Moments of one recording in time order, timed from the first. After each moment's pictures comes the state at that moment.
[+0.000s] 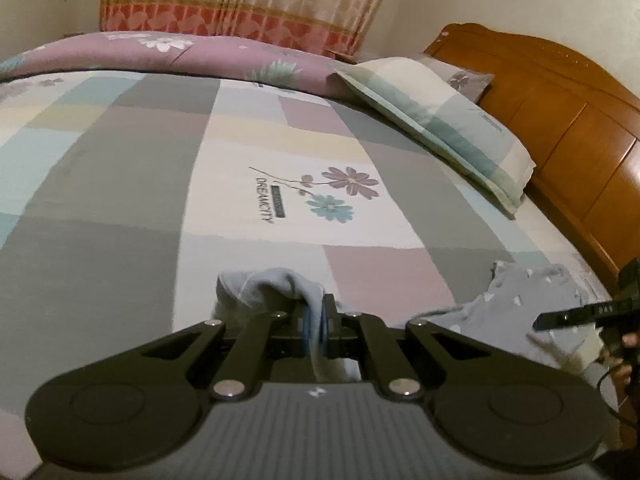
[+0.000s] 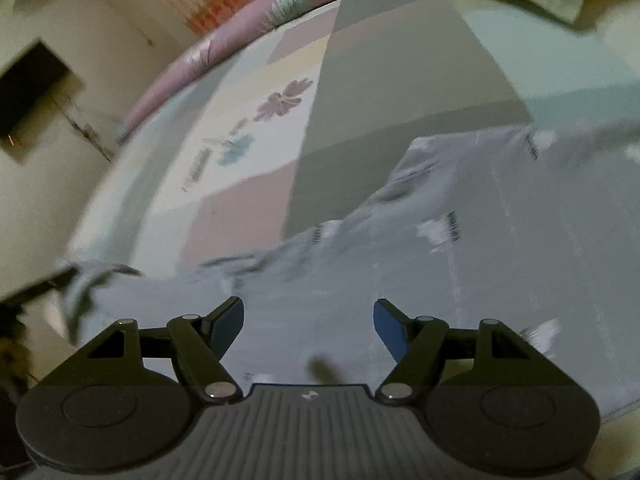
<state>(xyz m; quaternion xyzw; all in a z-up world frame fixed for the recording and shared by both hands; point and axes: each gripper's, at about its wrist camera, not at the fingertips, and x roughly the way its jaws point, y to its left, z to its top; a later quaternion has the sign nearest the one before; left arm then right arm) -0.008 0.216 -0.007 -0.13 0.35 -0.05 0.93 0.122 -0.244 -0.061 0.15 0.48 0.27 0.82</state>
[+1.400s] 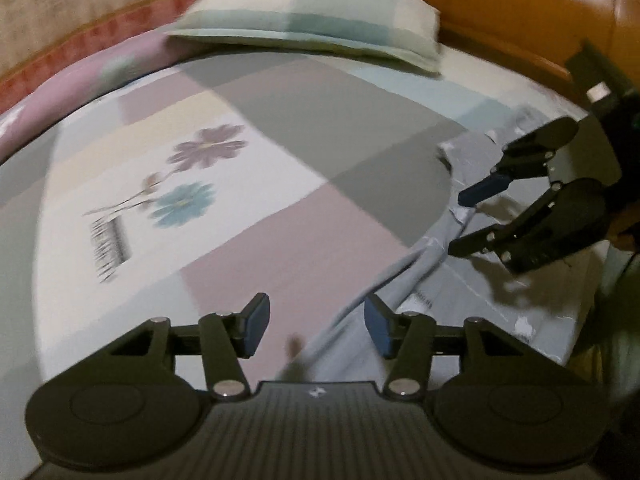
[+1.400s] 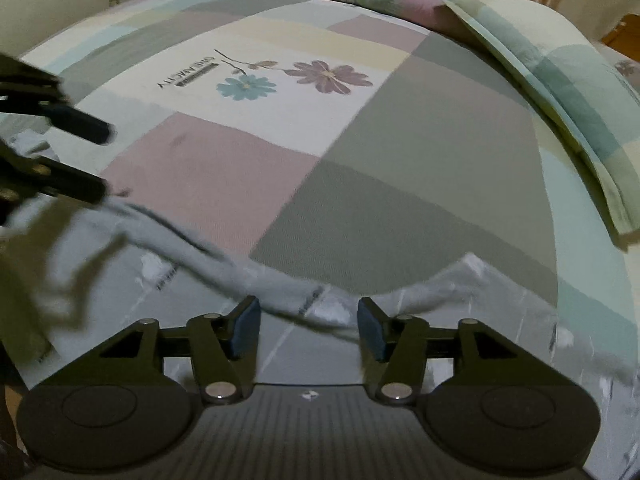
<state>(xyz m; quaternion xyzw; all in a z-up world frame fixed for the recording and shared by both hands) 0.110 0.052 -0.052 0.13 0.41 -0.20 0.88 0.142 -0.139 -0.080 -0.18 0.43 0.25 0.85</state>
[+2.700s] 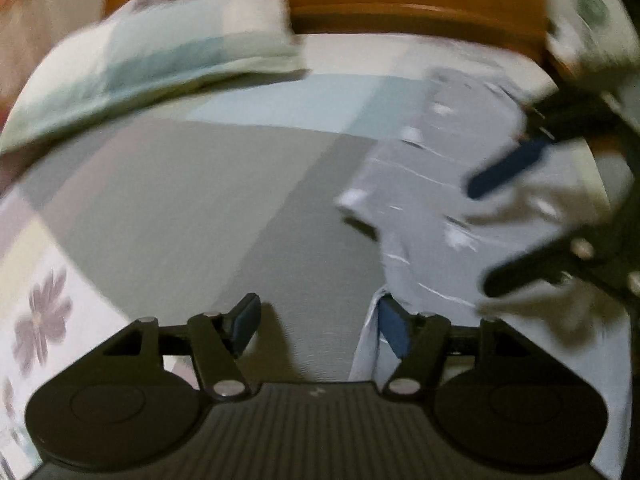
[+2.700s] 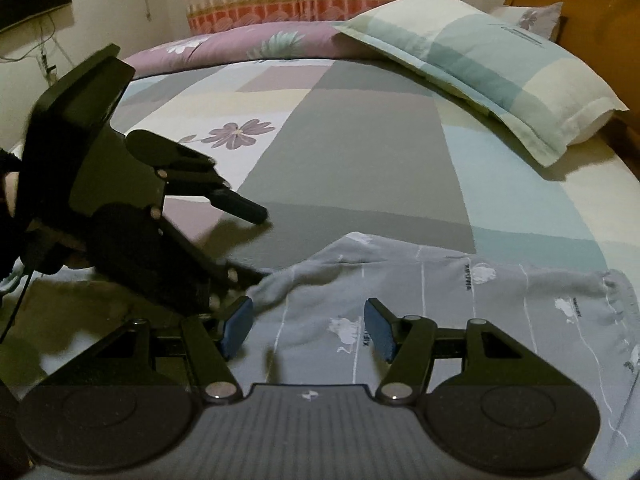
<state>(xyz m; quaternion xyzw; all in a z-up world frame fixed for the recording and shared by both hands) 0.204 -0.063 -0.095 0.20 0.36 -0.36 0.83 0.134 -0.227 -0.062 -0.03 0.38 0.19 0.90</state>
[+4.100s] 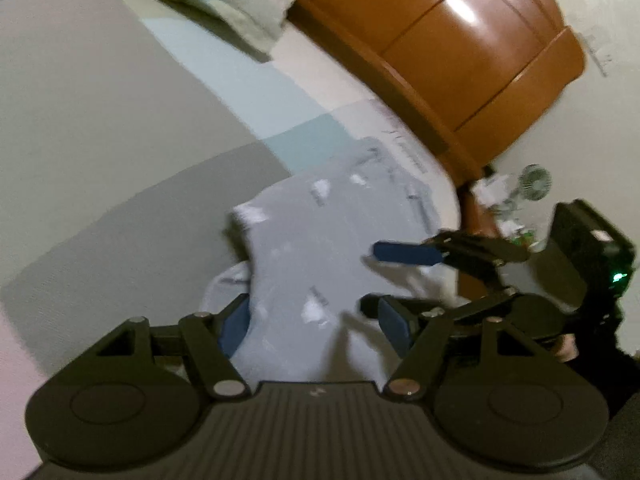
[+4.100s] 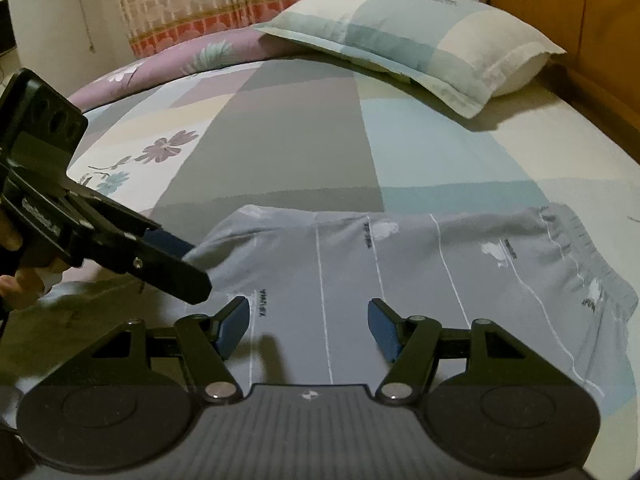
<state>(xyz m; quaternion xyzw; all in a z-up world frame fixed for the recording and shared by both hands) 0.240 -0.075 -0.110 -0.11 0.48 -0.49 0.72 0.135 -0.290 -0.082 0.03 0.39 0.13 0.91</state>
